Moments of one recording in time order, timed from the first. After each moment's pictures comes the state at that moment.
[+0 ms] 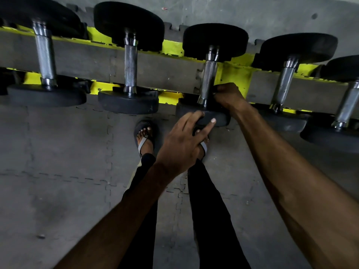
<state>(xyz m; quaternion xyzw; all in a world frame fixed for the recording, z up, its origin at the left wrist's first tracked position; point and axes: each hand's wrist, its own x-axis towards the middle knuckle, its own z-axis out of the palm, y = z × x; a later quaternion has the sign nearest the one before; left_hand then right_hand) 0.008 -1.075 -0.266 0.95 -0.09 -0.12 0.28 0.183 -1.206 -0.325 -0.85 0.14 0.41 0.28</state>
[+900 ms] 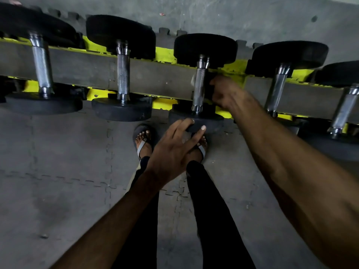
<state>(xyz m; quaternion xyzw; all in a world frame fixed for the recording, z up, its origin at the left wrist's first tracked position) 0.012 -1.078 -0.255 0.94 -0.07 -0.16 0.28 0.220 -1.195 -0.307 -0.59 0.33 0.45 0.58</state>
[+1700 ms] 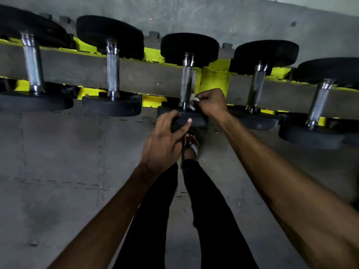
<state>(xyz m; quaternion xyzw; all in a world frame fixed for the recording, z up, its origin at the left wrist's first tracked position) 0.016 -1.091 -0.246 0.94 -0.02 -0.14 0.31 0.167 -1.229 -0.305 -0.85 0.16 0.37 0.34</state>
